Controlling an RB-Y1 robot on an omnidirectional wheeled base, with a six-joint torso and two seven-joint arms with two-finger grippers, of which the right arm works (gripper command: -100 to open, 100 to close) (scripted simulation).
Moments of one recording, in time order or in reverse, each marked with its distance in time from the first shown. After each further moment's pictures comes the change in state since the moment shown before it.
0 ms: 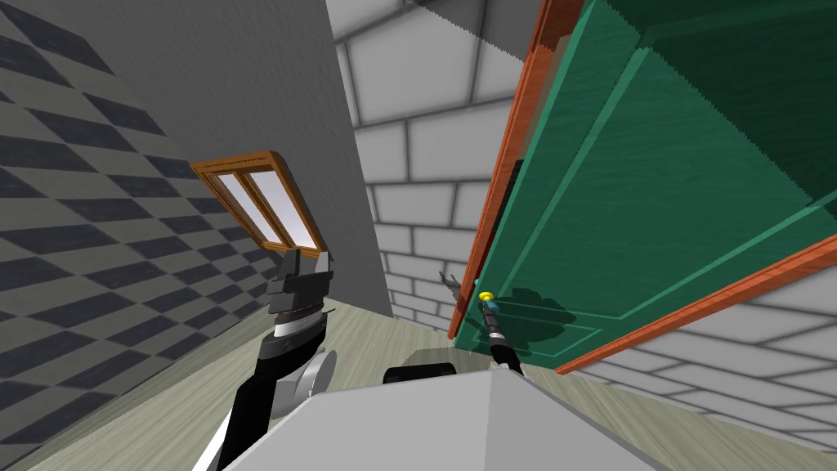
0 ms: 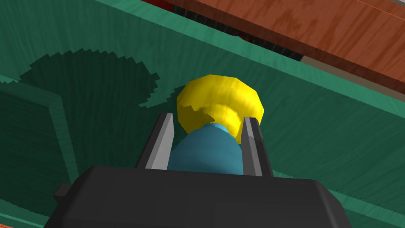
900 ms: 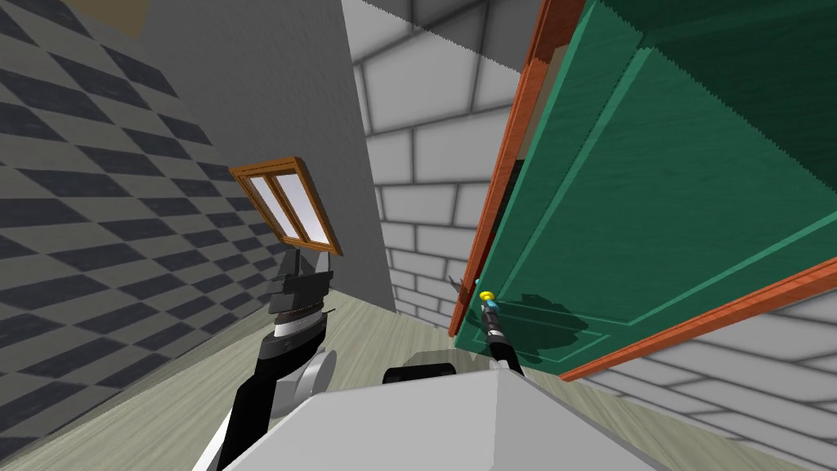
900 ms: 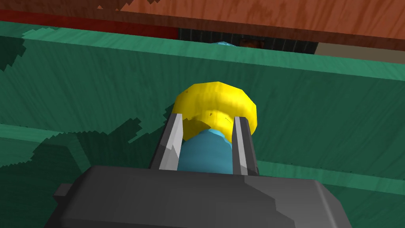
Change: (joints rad) arm -0.015 -0.031 0.062 0.015 -0.098 -0.021 -0.202
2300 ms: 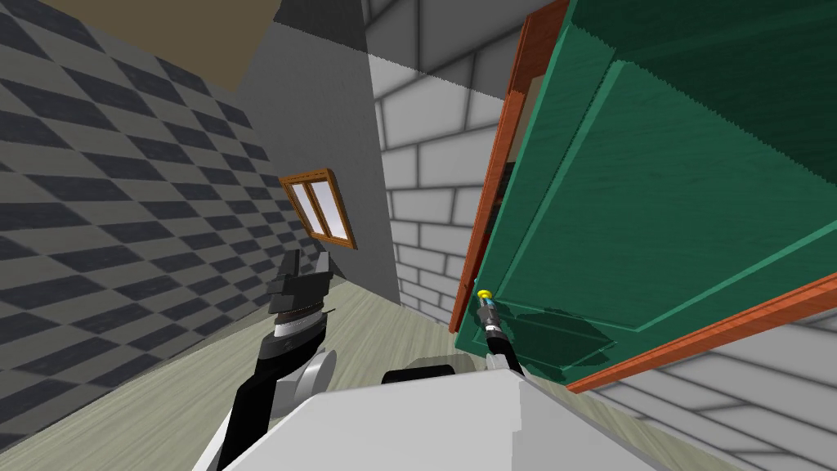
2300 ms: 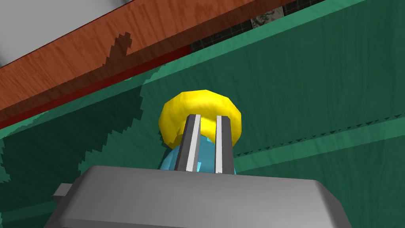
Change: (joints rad) arm -0.019 -0.046 0.111 -0.005 -0.175 -0.048 -0.356
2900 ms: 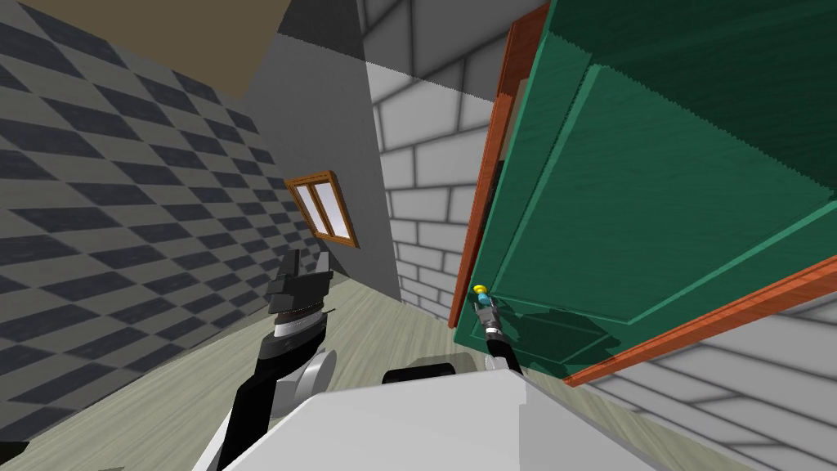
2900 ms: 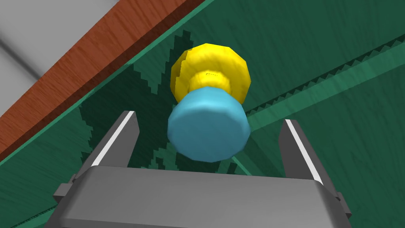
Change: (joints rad) arm 0.020 0.004 0.028 -0.014 -0.074 -0.003 -0.156
